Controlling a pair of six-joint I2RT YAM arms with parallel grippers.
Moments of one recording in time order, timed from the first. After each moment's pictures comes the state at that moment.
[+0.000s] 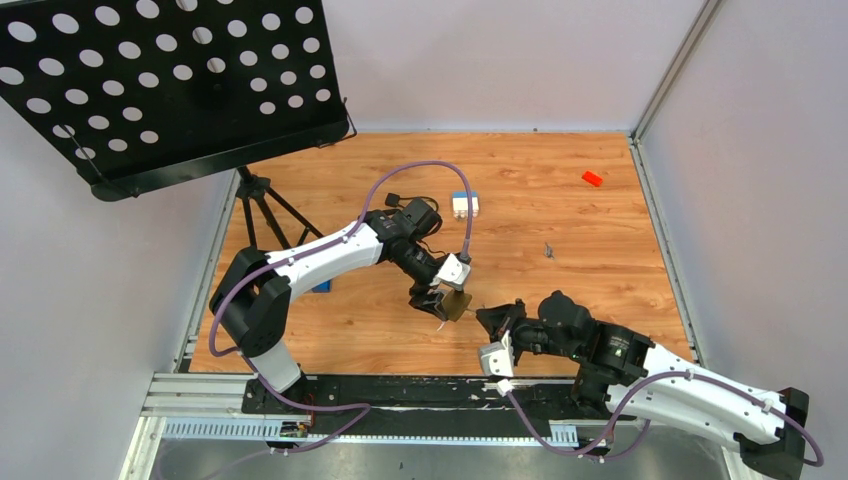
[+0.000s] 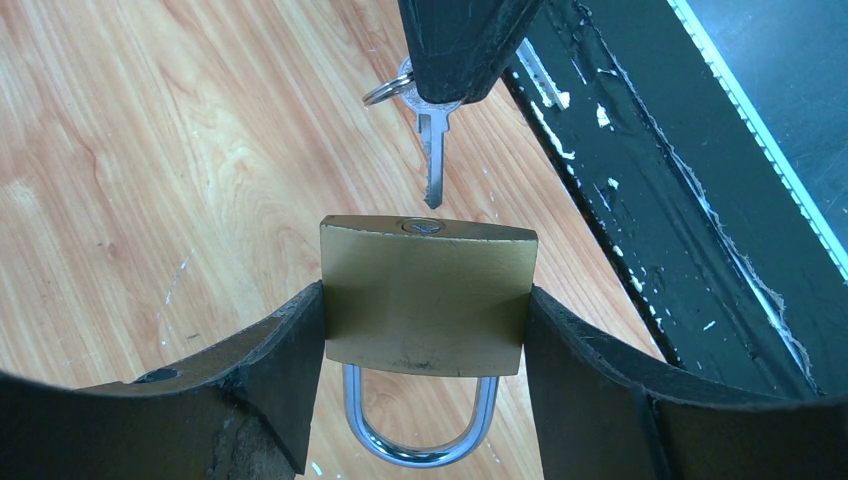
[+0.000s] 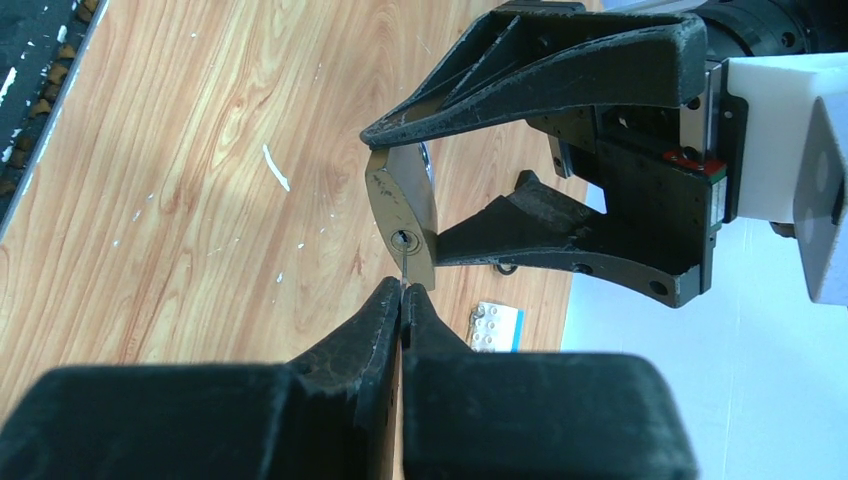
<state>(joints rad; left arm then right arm) -0.81 1.67 1.24 -0.74 0.94 1.08 1.10 0.53 0.47 -0.38 -0.14 -1.15</state>
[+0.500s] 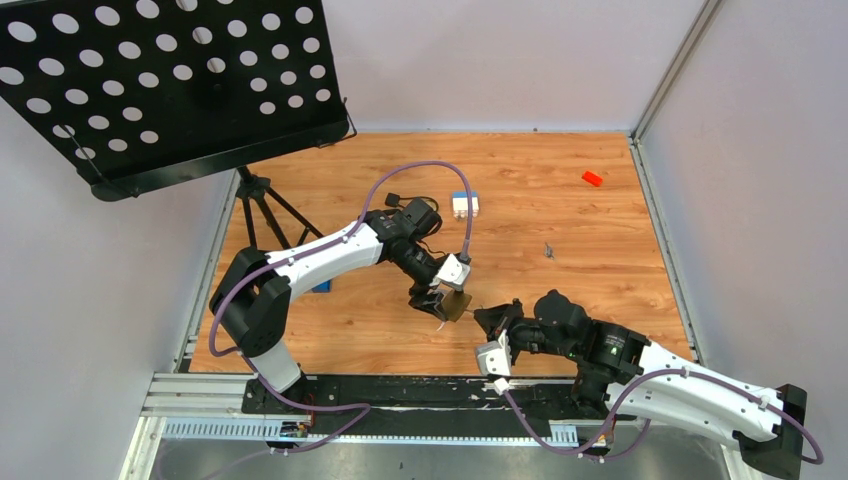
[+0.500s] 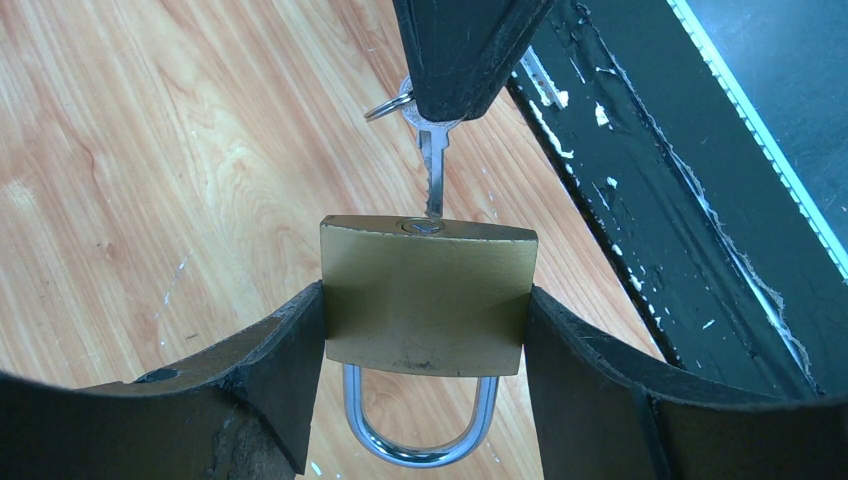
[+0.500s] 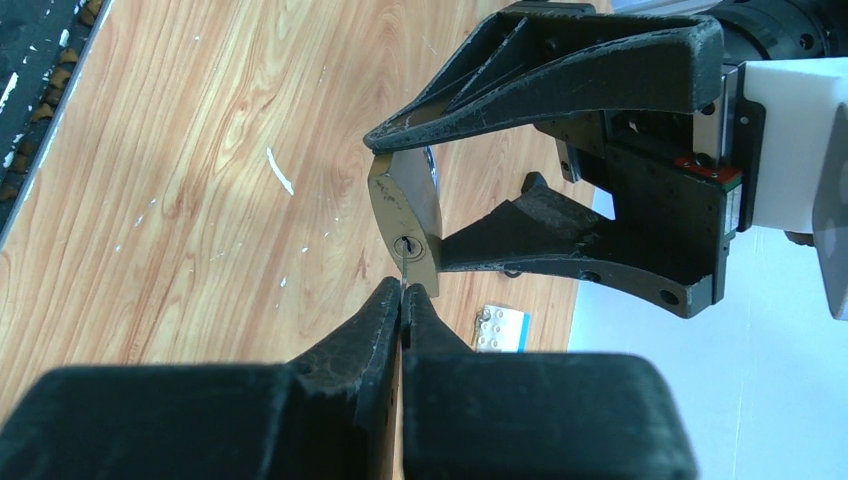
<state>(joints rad) -0.81 1.67 1.24 -0.74 0.94 1.09 1.10 0.56 0.47 -0.36 -0.15 -1.15</state>
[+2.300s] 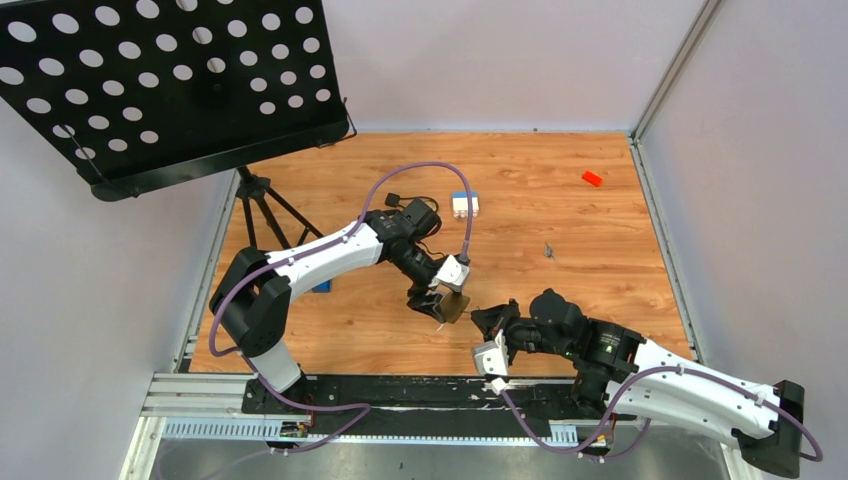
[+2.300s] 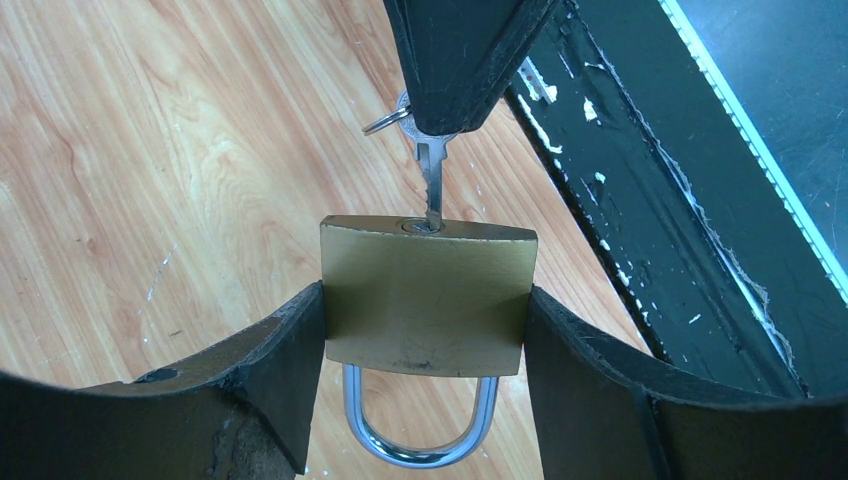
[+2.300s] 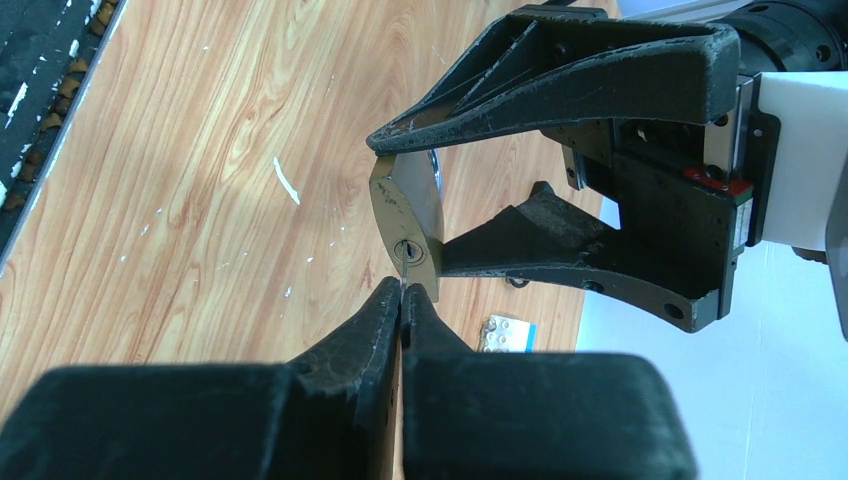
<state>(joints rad) -0.81 1.67 1.24 -0.77 0.94 1.09 1.10 0.59 0.47 -0.34 -0.17 -1.14</state>
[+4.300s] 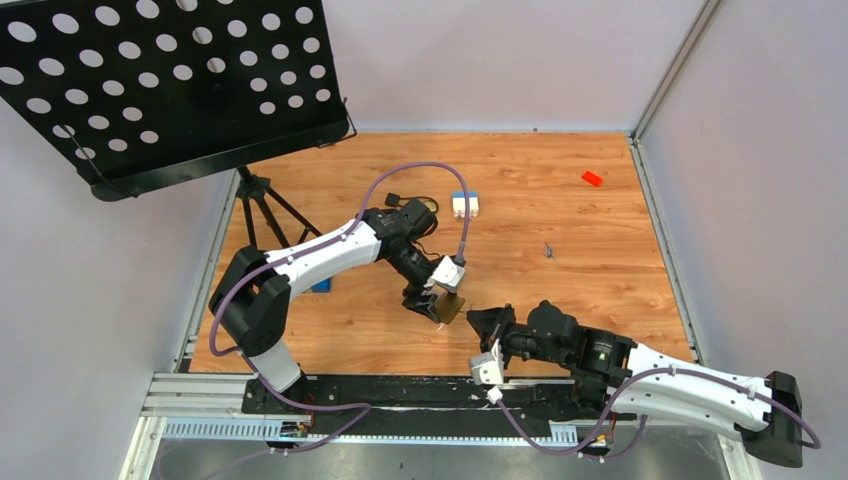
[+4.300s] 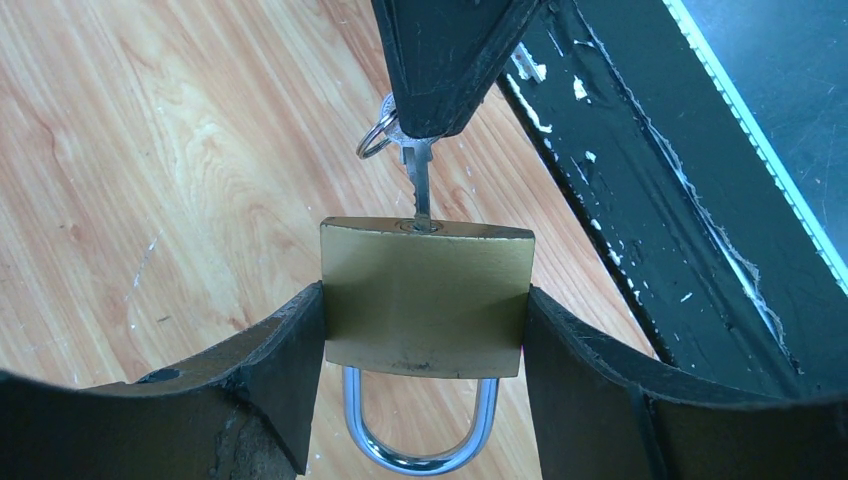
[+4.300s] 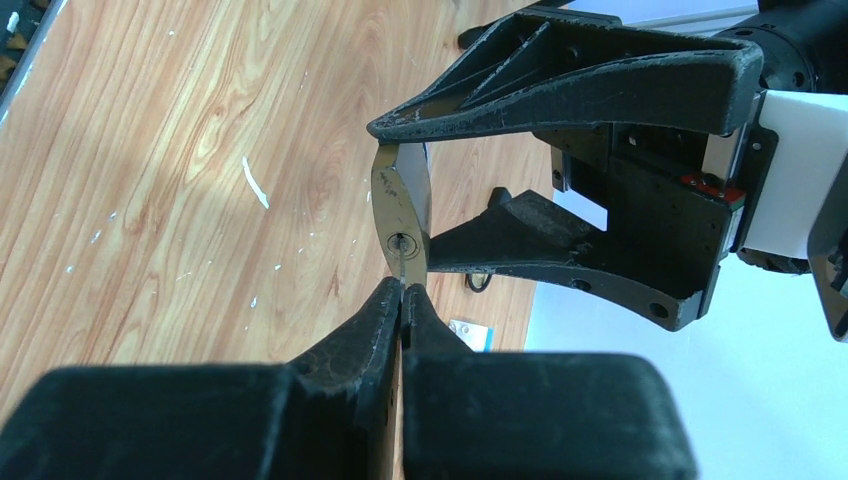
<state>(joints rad) -0.79 1.67 1.24 -0.83 0.94 1.15 1.17 0.58 0.36 -0.18 -0.06 -1.22</state>
